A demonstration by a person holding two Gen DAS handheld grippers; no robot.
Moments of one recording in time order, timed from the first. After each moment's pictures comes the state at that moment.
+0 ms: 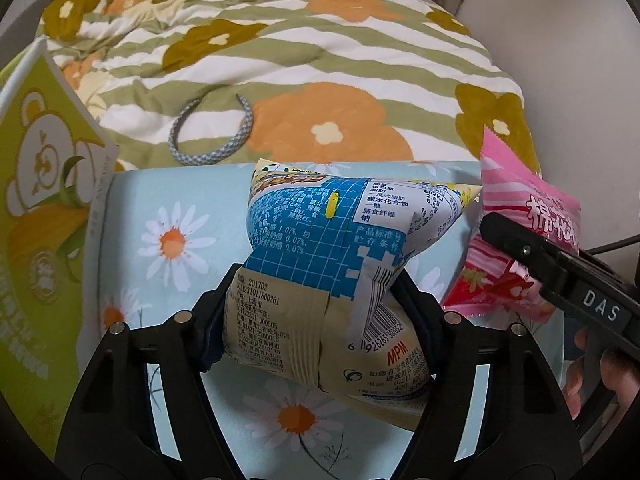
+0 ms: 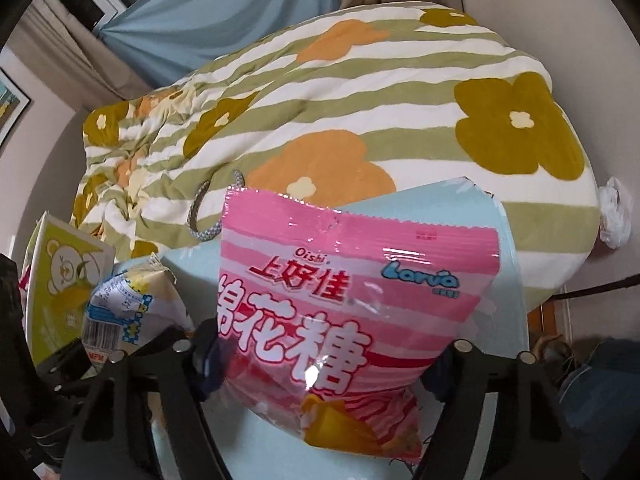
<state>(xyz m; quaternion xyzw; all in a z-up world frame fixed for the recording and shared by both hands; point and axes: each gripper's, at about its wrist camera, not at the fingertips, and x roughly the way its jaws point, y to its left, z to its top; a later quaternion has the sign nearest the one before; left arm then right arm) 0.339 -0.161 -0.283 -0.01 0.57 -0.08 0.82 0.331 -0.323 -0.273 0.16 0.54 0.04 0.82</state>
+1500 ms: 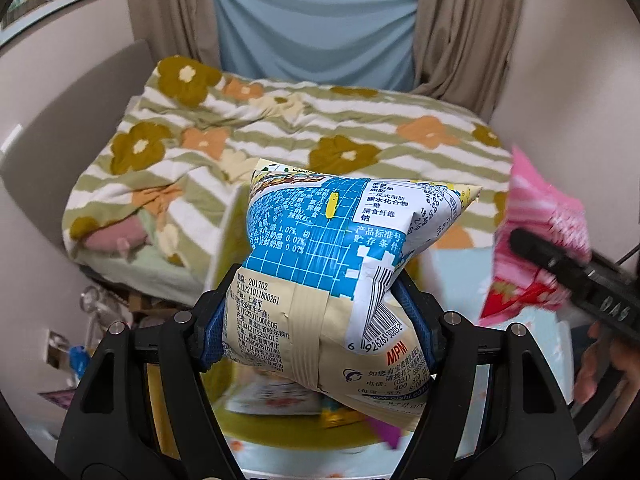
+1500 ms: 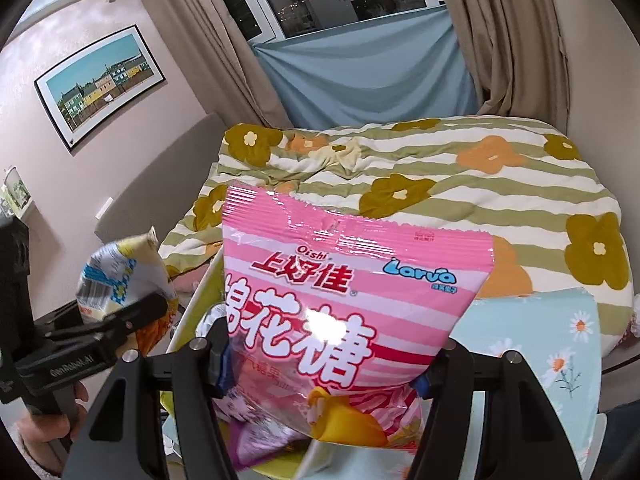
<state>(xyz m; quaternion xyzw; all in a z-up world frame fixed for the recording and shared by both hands) 0.219 0.145 -0.040 -0.01 0.44 -0.01 0.90 0.255 -0.068 -0.065 0.11 0.40 0.18 0.89</state>
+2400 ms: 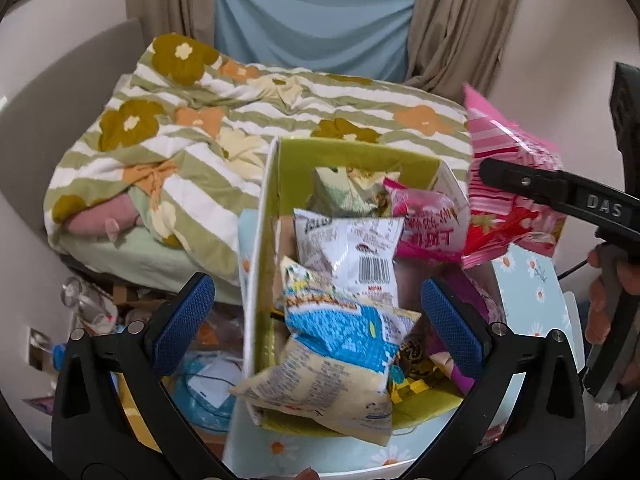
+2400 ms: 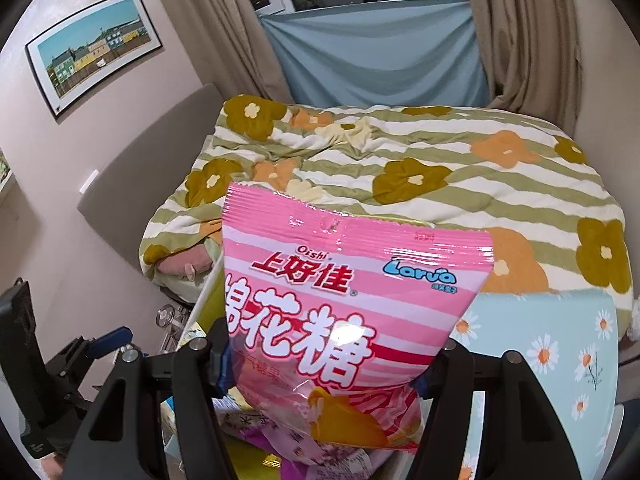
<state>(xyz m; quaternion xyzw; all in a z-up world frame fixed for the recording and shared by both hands) 0.205 0.218 -0.090 -0.04 0.44 -0.05 0.90 0.275 0.022 -0.085 0.07 0.43 0.17 0.88</state>
